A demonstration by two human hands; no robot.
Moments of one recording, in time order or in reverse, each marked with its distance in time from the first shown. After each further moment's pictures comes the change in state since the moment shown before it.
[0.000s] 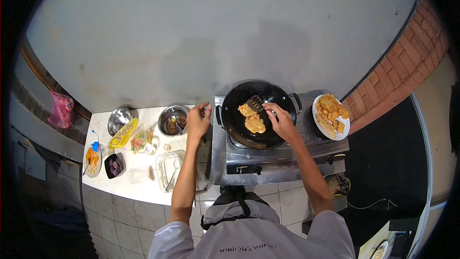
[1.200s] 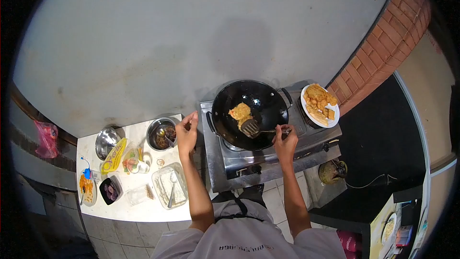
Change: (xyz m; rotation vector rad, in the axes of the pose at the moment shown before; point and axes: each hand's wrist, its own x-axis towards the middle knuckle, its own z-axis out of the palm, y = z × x) left_hand -0.004 -0.009 -0.012 -0.510 -0.173 -0.267; right_hand -0.064 -0.045 0.033 -0.116 0.660 0.648
